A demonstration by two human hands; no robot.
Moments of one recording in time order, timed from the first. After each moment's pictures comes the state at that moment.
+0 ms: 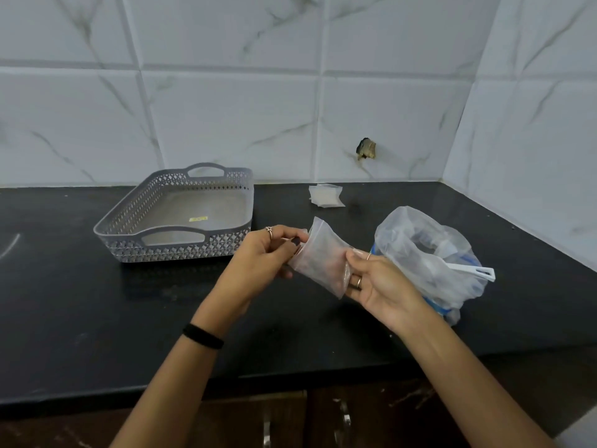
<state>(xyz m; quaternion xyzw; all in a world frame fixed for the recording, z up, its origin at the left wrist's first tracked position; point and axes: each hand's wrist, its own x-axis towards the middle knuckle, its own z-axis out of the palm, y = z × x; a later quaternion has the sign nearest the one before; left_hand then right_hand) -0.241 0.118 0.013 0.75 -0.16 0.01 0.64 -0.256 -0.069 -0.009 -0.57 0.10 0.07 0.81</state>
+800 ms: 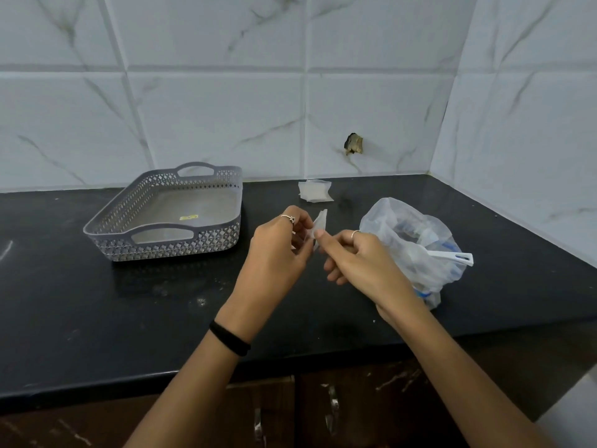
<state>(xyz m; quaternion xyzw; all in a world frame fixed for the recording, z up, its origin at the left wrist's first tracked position) -0.264 0.079 0.020 0.85 -0.23 0.24 0.41 -0.292 -0.058 0.023 -0.83 0.01 -0.08 0.55</state>
